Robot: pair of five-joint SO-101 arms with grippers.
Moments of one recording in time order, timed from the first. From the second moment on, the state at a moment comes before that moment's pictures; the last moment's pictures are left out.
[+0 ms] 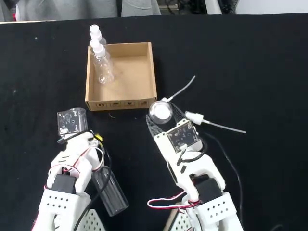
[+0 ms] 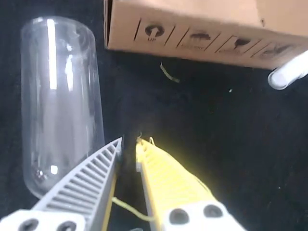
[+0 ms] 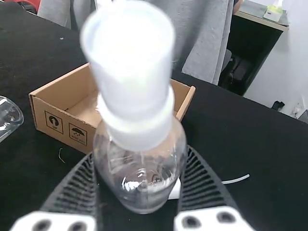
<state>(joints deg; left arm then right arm) 4.3 -88.7 96.5 43.8 15.0 -21.9 -98.2 97.0 25.2 13.2</state>
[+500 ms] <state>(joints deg) 4.3 -88.7 96.5 44.9 15.0 -21.9 -98.2 97.0 25.2 13.2</state>
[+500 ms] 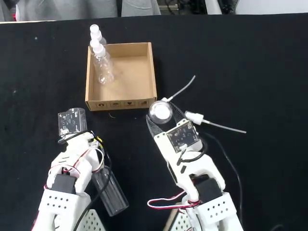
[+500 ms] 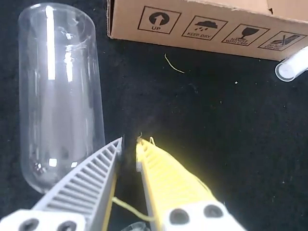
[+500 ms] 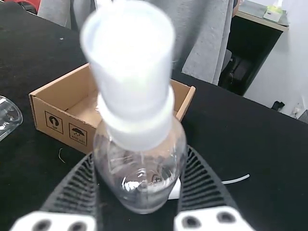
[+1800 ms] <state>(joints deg) 4.3 -88.7 96.5 44.9 15.0 -20.8 -98.3 87.5 42.2 13.3</state>
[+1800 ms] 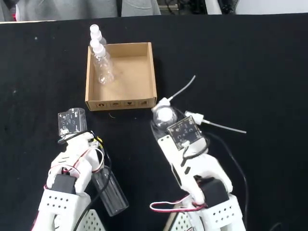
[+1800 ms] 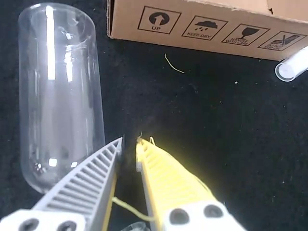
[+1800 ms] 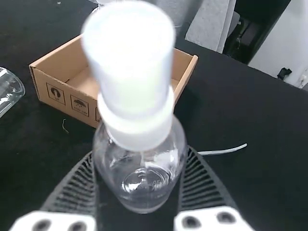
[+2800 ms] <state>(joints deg) 4.3 -88.7 96.5 44.9 15.0 -20.8 -97.1 78.2 47.0 13.3</state>
